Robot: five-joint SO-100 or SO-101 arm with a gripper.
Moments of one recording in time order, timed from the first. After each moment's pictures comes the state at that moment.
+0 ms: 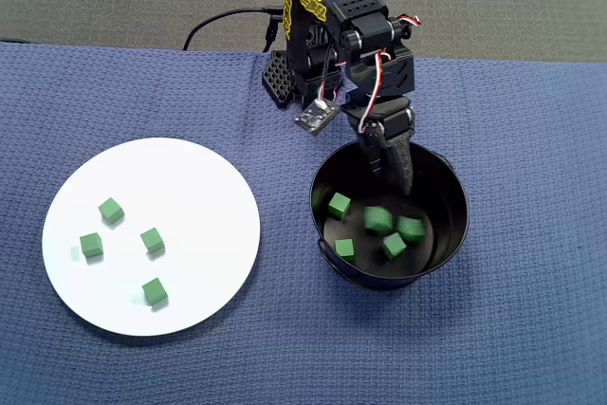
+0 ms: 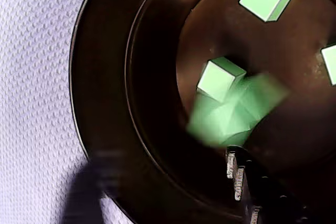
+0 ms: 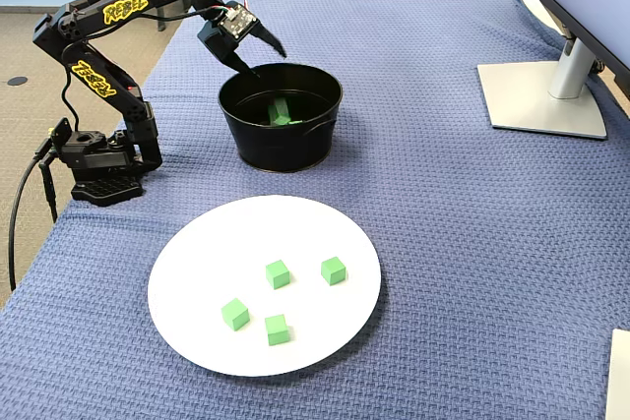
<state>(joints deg) -23.6 123.8 110.0 65.6 -14.5</state>
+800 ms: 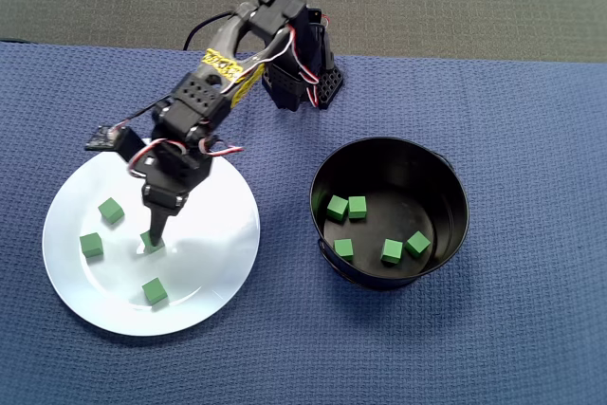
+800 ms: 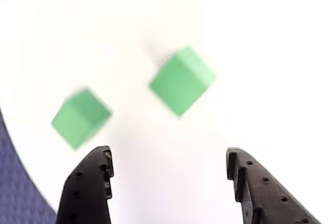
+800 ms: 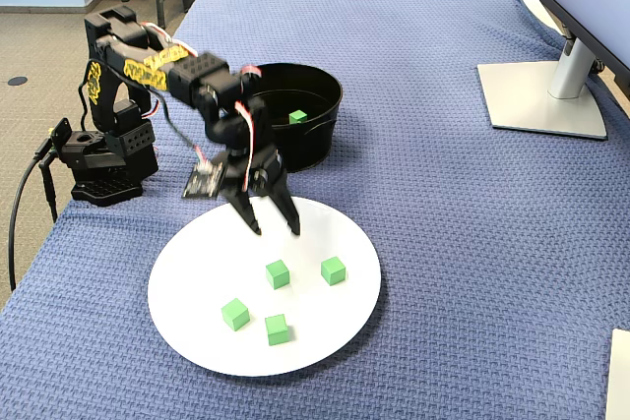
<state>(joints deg) 35.5 73.3 80.8 60.2 -24.2</state>
